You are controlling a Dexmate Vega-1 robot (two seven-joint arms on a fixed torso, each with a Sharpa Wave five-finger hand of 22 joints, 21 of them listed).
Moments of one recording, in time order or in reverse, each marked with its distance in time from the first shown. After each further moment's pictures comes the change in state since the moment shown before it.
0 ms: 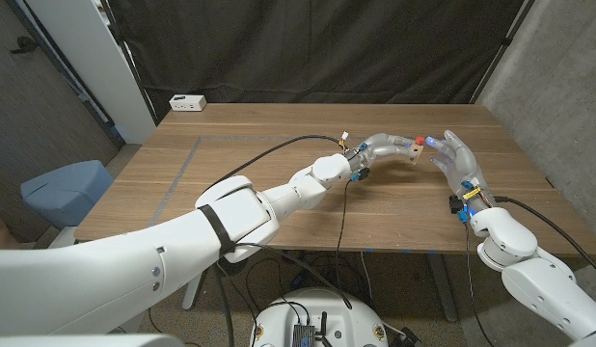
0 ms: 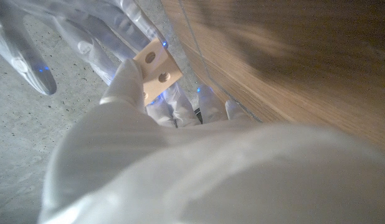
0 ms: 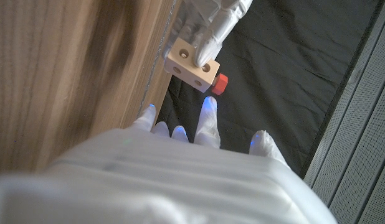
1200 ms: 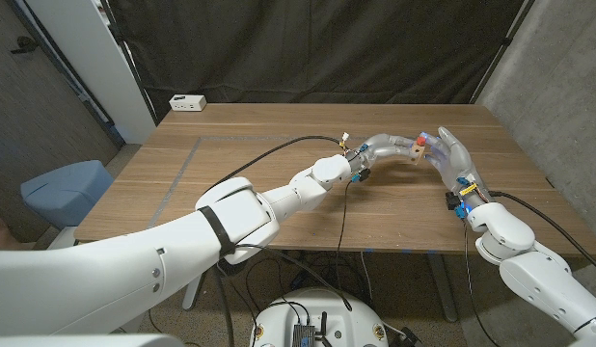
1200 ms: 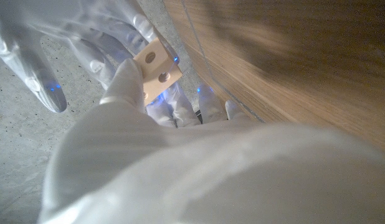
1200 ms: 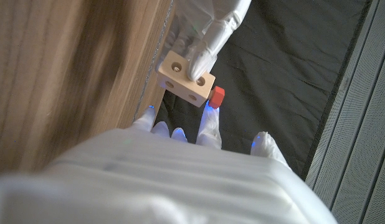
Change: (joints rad) left arm 0.007 0.000 -0.002 -0.002 0.007 -0.016 0.001; left_hand 0.000 0.000 0.000 0.000 0.000 0.000 0.000 0.000 0.000 0.000 0.000 0.000 0.000 0.000 0.000 0.000 0.000 0.000 0.000 0.000 0.000; right arm 0.046 -0.020 -0.029 0.038 0.031 0.018 0.066; right_hand -0.008 -0.008 -0.010 0.004 0.000 0.025 -0.001 0.034 0.000 -0.032 -0.003 0.004 0.000 0.000 0.000 0.000 0.005 -0.025 0.007 -0.005 0.000
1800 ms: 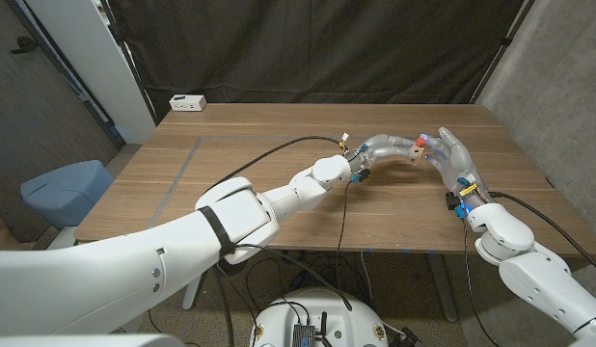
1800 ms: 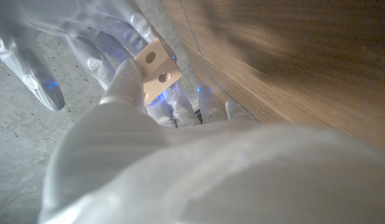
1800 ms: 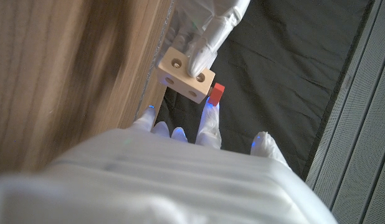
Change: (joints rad) left arm 0.000 0.000 -0.001 0.000 -0.001 0.010 0.001; left_hand 0.000 0.000 0.000 0.000 -0.001 0.000 0.000 0.000 0.000 -0.002 -0.002 0.000 0.000 0.000 0.000 0.000 0.000 0.000 0.000 0.000 0.000; right arm -0.002 -0.001 -0.002 0.000 0.001 0.002 -0.016; right_hand 0.000 0.000 0.000 0.000 0.004 0.055 0.015 0.008 0.000 0.022 -0.014 0.007 0.000 0.000 0.000 0.000 -0.003 0.004 -0.004 0.005 0.000
